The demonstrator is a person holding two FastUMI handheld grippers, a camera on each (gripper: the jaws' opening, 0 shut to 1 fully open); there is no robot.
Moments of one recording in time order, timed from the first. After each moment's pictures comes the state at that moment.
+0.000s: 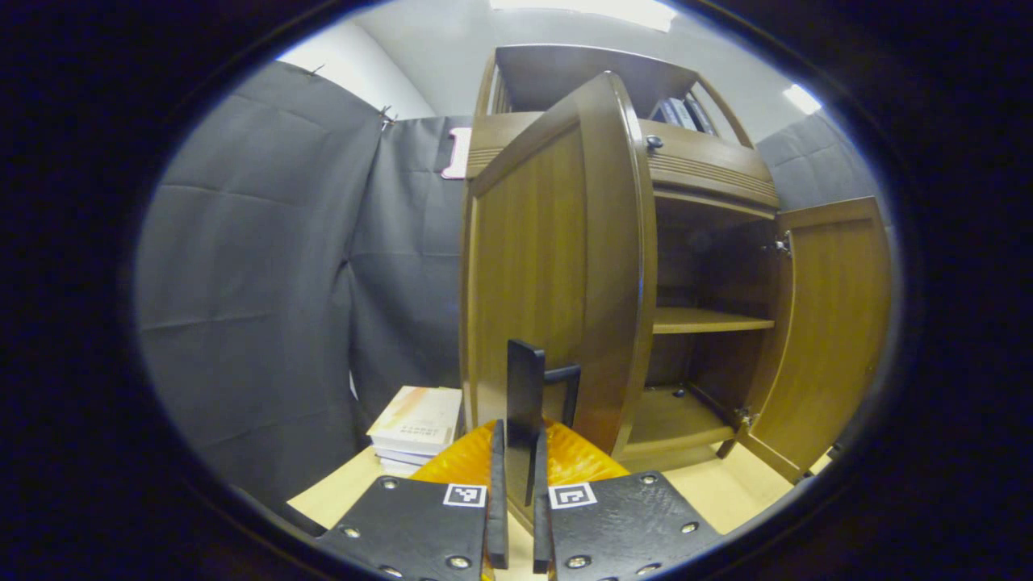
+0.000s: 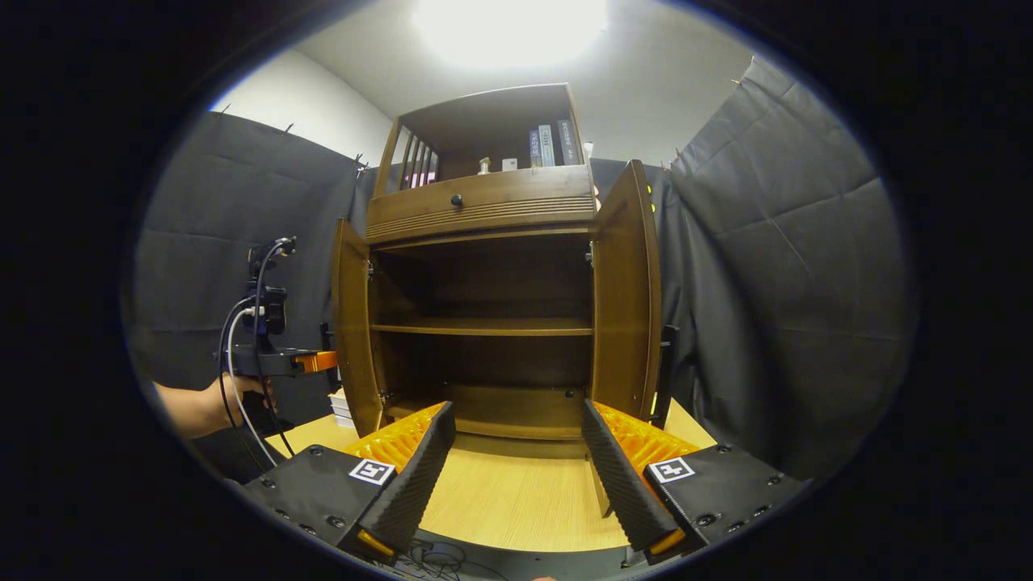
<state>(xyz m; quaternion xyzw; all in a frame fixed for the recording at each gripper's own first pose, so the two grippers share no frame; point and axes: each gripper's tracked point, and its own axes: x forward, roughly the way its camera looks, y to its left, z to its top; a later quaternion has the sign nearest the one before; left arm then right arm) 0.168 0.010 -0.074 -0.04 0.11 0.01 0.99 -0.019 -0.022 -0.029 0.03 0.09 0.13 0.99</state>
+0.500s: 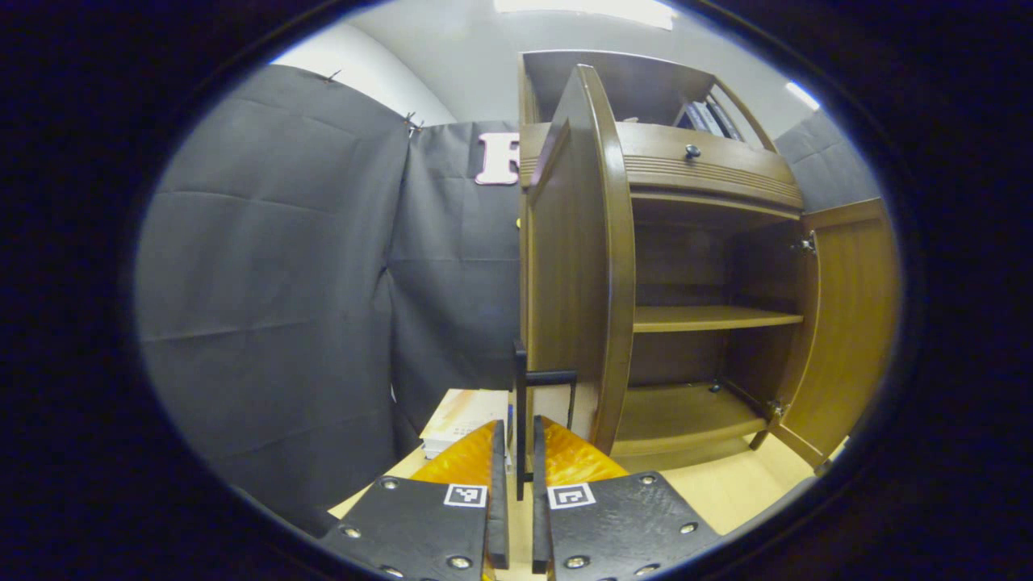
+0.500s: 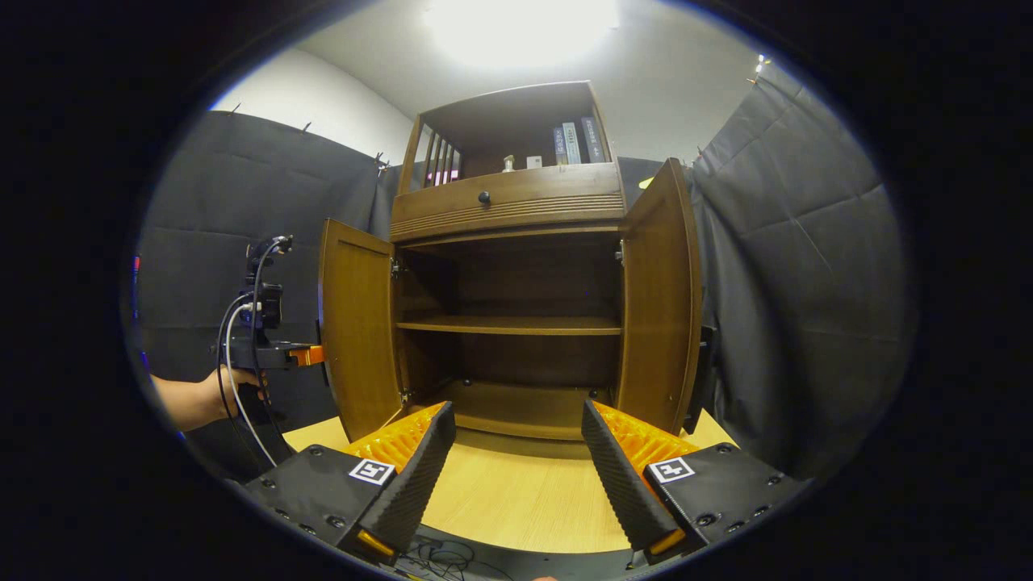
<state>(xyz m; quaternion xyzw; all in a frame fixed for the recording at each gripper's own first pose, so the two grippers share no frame) 0.143 0.076 -0.072 -0.03 0.10 0.05 0.99 -0.022 0.006 -0.029 0.03 0.09 0.16 0.98</state>
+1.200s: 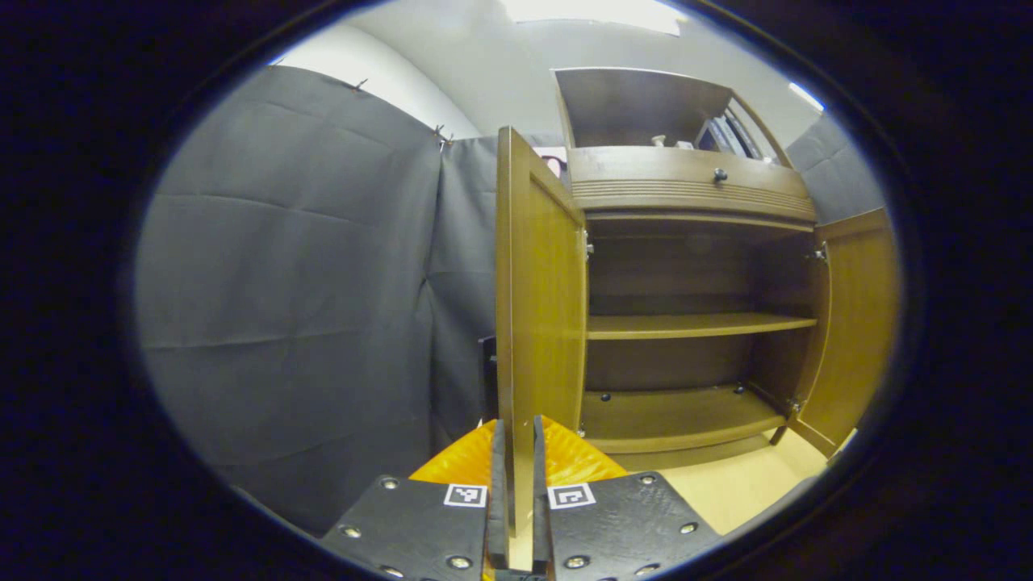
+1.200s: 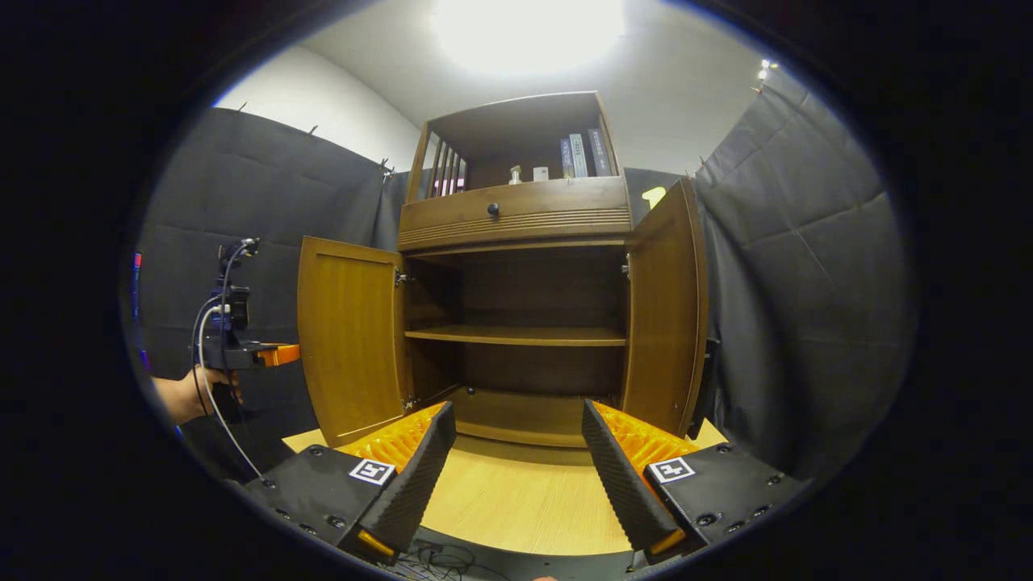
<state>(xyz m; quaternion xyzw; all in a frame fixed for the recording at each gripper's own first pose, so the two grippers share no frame) 0.082 0.136 -0.050 -0.01 0.08 0.09 0.99 -0.032 0.014 -0.012 0.02 0.07 0.16 0.98</state>
